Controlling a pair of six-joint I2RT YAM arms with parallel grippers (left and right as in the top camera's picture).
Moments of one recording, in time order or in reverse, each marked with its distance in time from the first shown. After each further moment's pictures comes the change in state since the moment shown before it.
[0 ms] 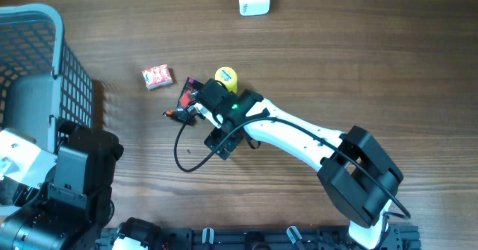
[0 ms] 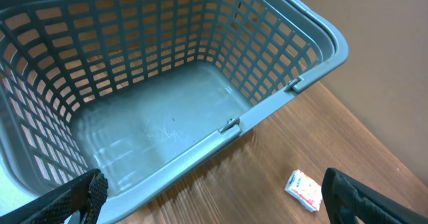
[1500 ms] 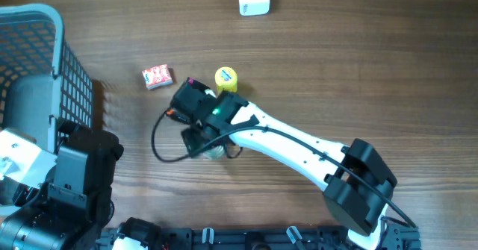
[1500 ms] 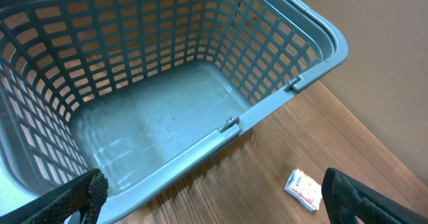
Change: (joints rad) left arm 0.000 0.000 0.000 0.000 0.002 0.000; right arm 0.107 0.000 0.214 -0.183 0.013 0.628
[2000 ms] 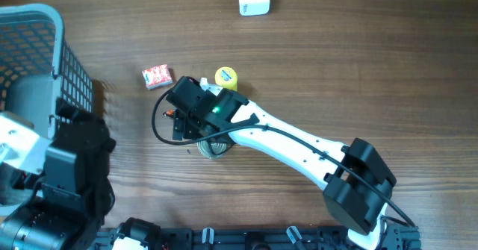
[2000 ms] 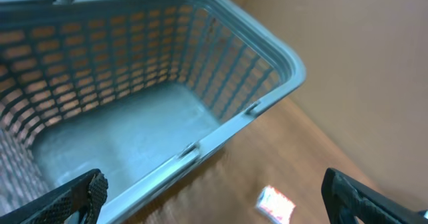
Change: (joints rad) left arm 0.010 0.000 0.000 0.237 -0.015 0.166; right arm -0.004 0.007 0.008 0.092 -0.037 0.443
